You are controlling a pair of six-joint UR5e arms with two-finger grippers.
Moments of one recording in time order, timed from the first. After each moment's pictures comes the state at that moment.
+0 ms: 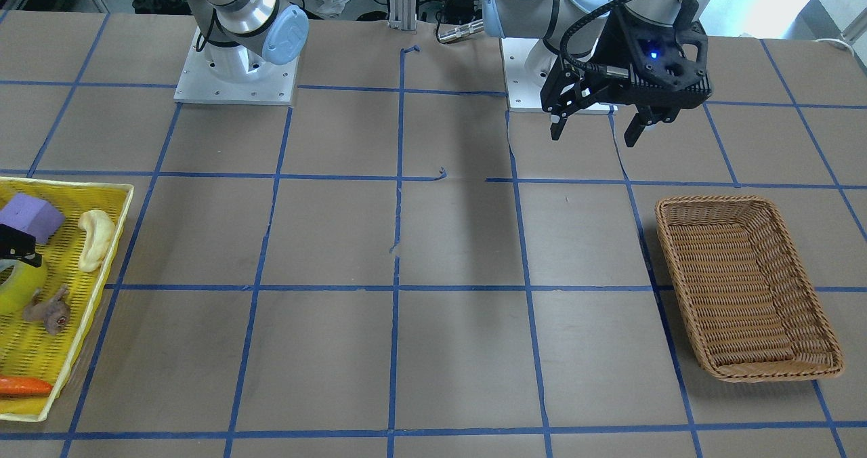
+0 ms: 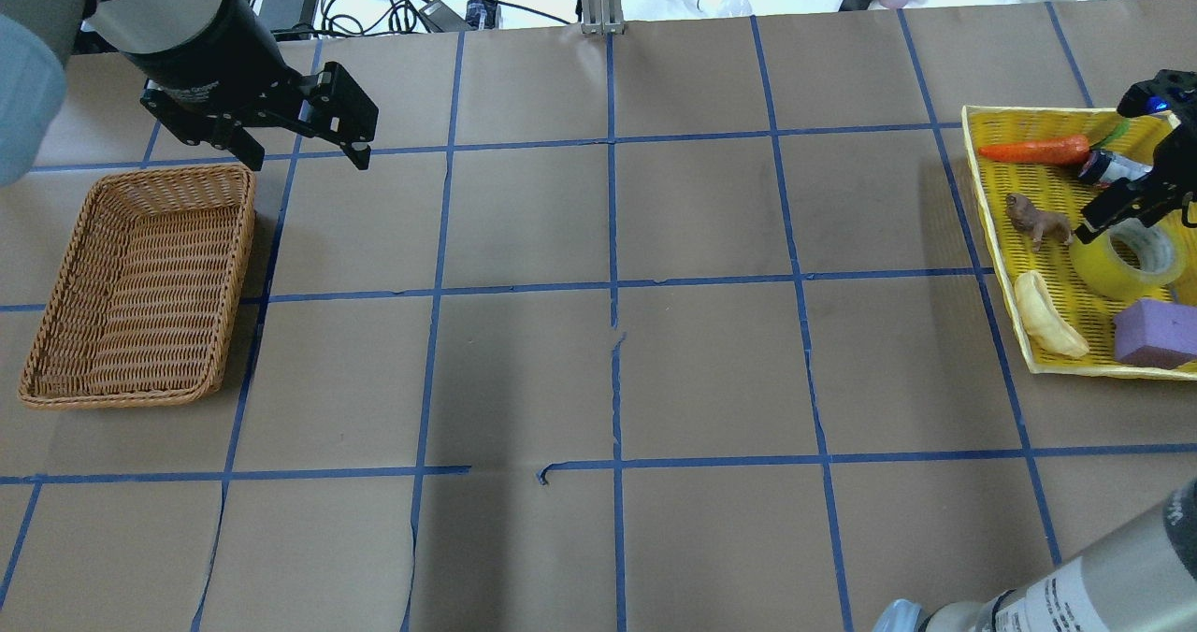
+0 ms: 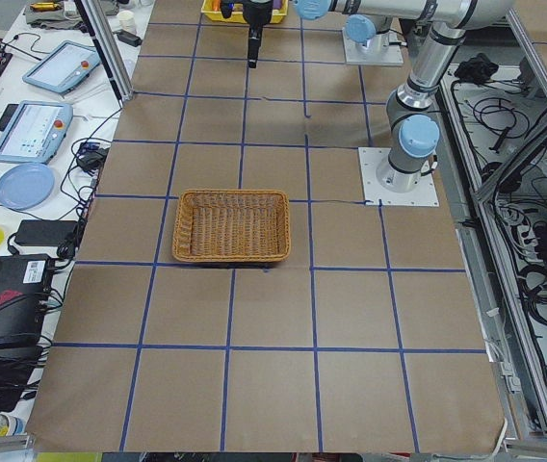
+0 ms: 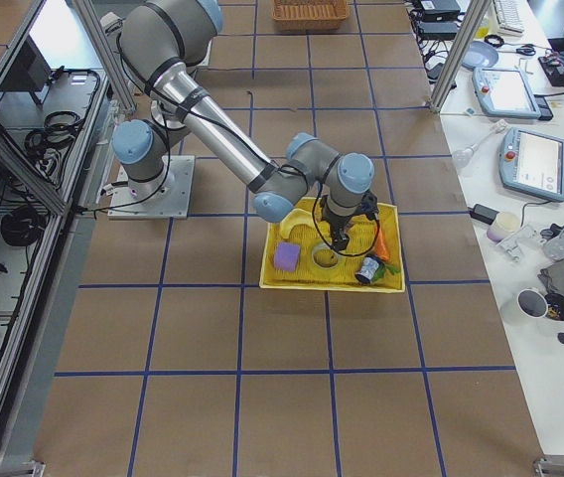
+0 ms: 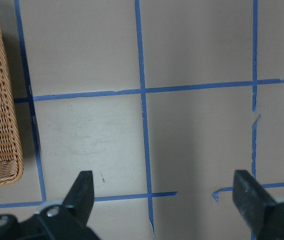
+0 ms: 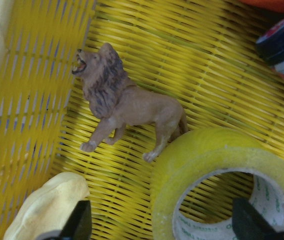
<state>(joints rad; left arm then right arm) -1.57 -1.54 -1.55 -1.53 1.54 0.05 0.94 -1.13 1.66 -2.01 -1.55 -0.91</state>
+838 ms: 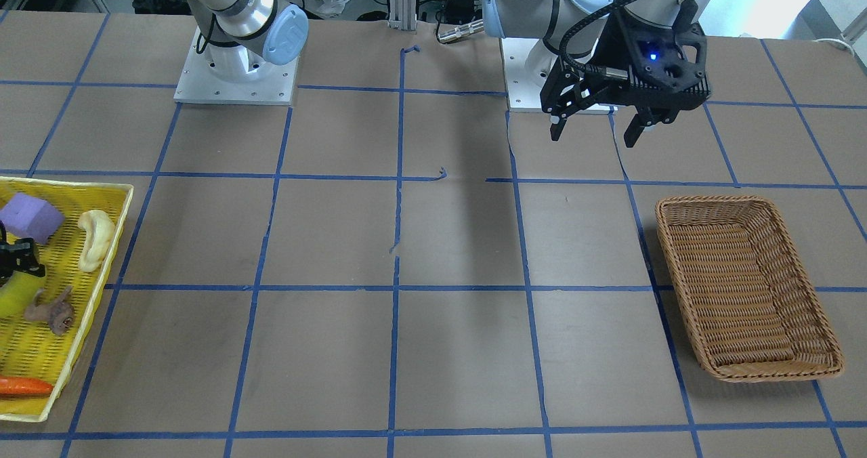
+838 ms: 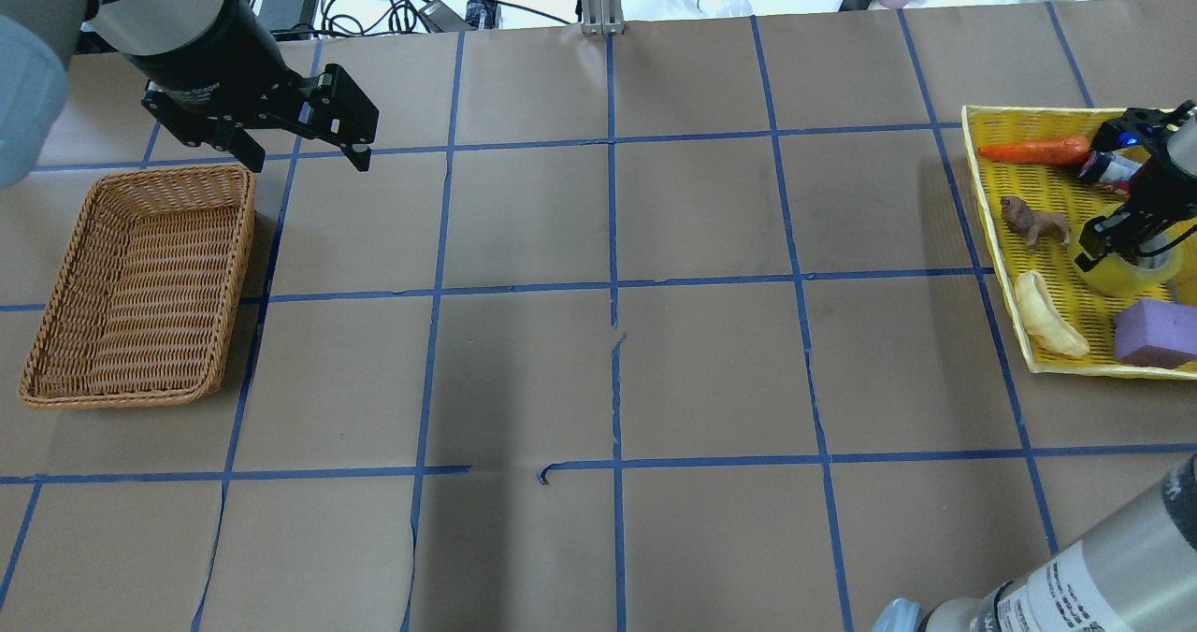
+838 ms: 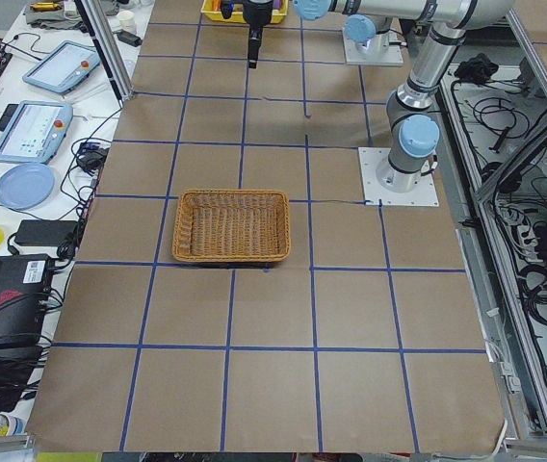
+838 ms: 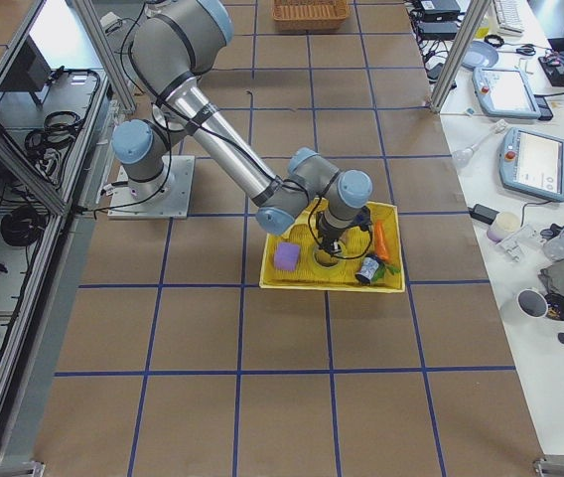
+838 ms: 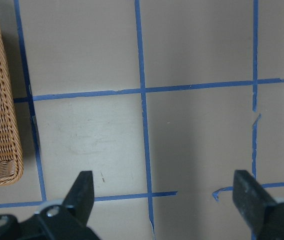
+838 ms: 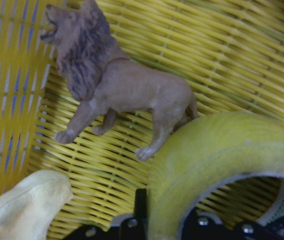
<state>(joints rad) -1.57 -1.54 -1.55 -1.53 1.54 0.06 0.94 -1.09 1.67 -2.02 -1.59 -0.91</state>
